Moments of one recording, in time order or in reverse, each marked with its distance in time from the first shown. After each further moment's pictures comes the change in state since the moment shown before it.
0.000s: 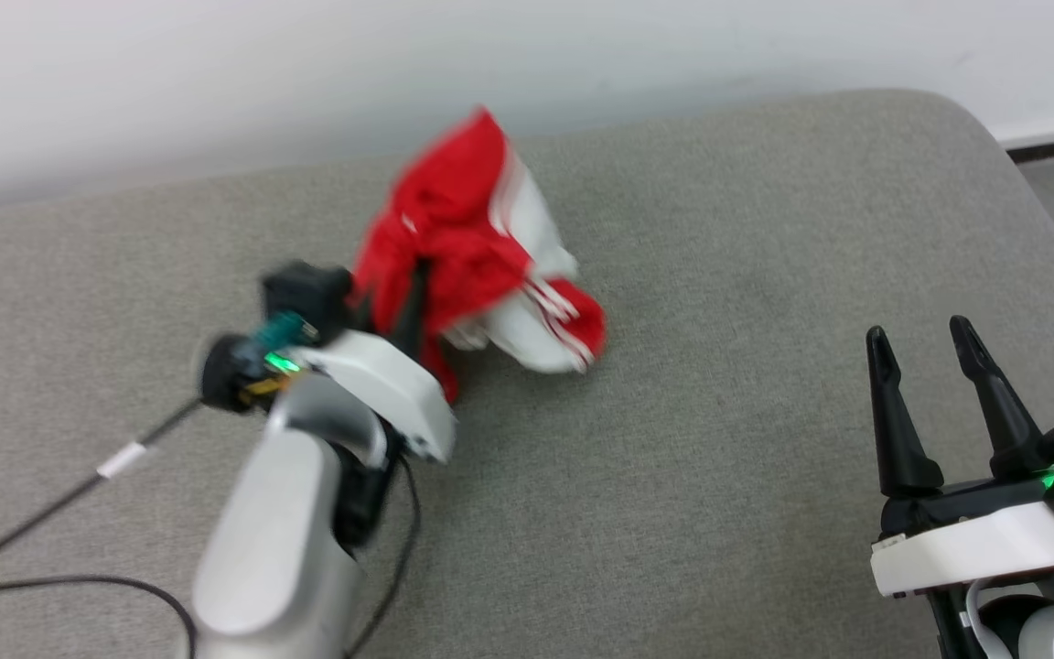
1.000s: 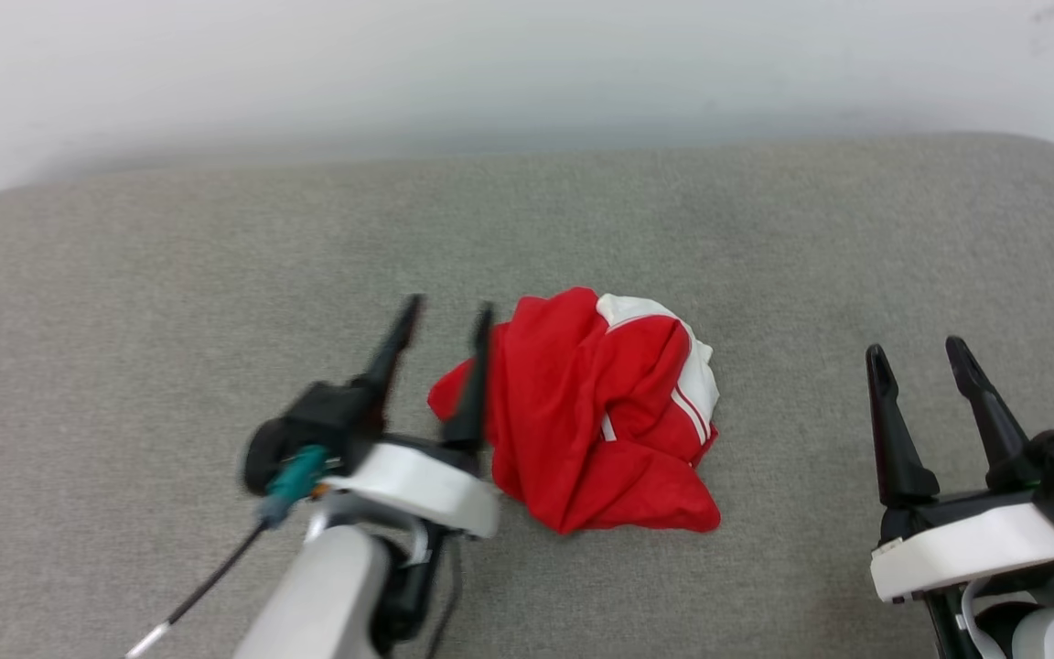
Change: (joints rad) left arm 0.173 0.009 -0.206 -0.130 -0.132 0.151 -0.268; right arm -0.007 0.001 -0.020 0.078 -0.002 0.000 -0.008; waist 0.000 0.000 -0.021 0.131
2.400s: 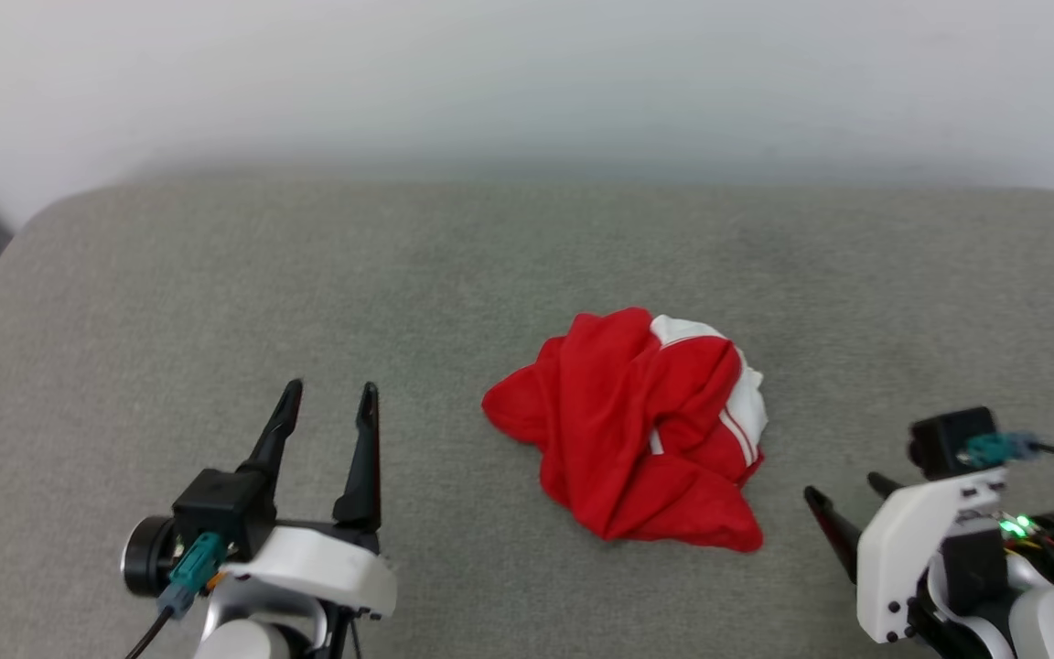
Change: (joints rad) left arm 0.233 0.169 0.085 -0.209 0.001 0.085 0.079; right arm -0.038 -0.125 0.079 0.128 0.106 0.000 0.666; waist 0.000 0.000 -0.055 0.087
